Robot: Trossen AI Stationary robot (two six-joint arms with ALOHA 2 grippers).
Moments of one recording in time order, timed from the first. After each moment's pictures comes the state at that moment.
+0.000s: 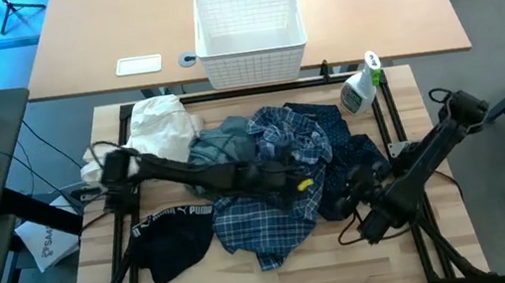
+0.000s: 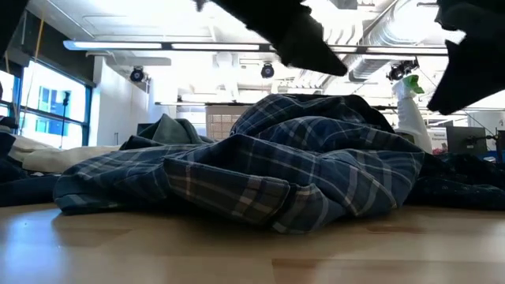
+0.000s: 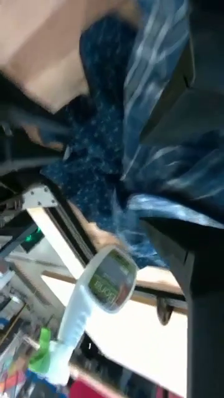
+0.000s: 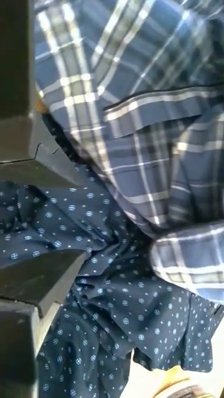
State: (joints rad) left arm -0.14 2.00 1.48 0.01 -0.42 0.53; right arm 0.76 1.48 0.90 -1.13 0.77 1.76
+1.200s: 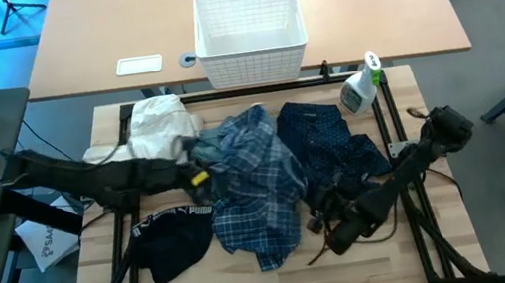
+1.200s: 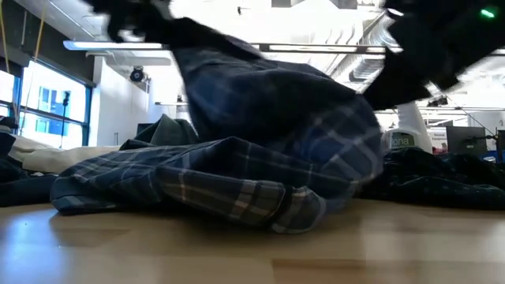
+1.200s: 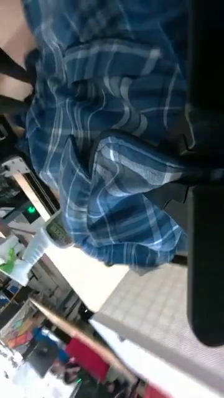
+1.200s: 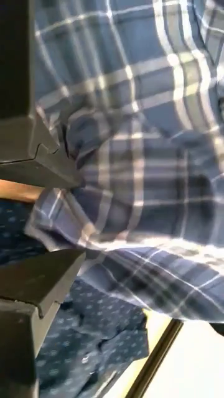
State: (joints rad) left arm -0.18 0.98 0.66 -0.09 -0.47 0.47; right arm 0.62 1.68 0.95 -0.50 1.02 1.00
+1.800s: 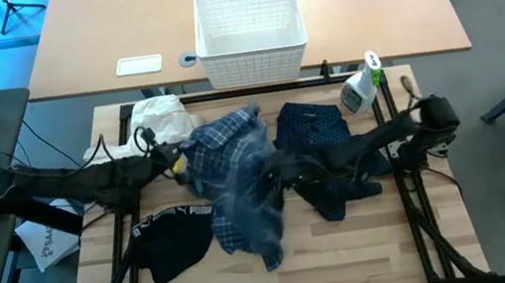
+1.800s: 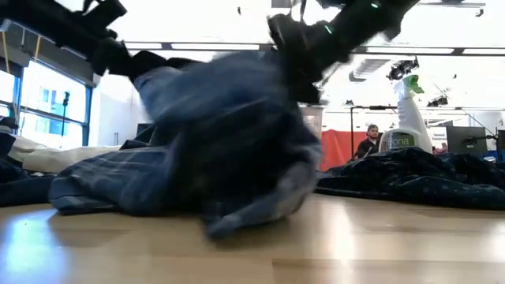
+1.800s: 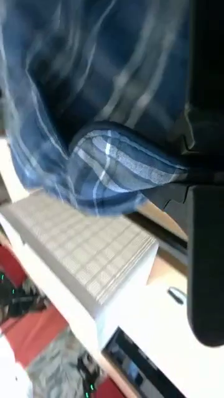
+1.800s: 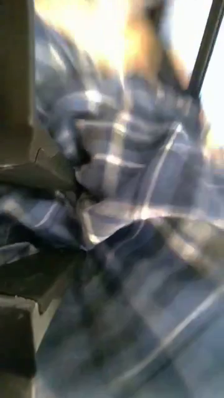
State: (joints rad) left arm -0.05 0.67 0.41 -0.10 -0.77 0.27; right arm 0.14 1.72 1.01 0.21 0.14 0.43
